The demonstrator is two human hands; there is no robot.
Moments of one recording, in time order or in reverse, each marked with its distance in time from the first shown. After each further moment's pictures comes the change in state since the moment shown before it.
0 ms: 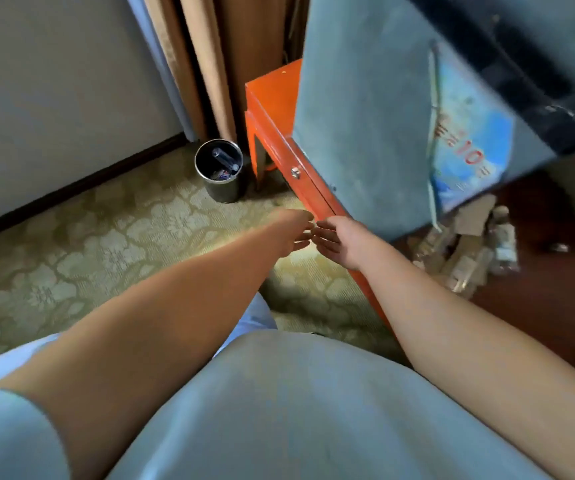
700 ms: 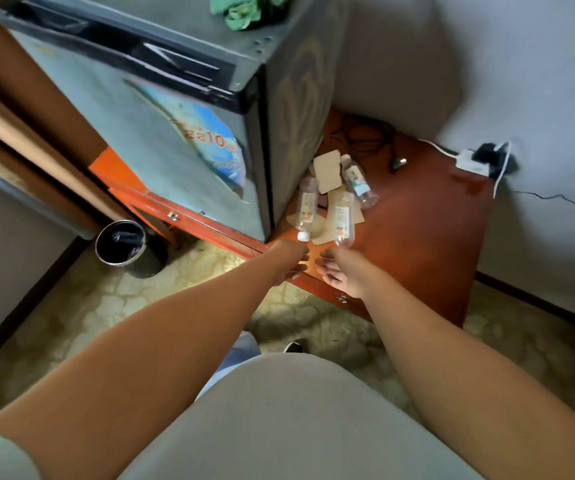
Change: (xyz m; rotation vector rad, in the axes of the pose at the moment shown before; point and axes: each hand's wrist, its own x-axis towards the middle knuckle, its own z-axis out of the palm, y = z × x) left_hand -0.059 -0.076 0.220 0.609 -0.205 0.037; right_hand -0.095 0.100 -0.225 0.474 0.231 -0.065
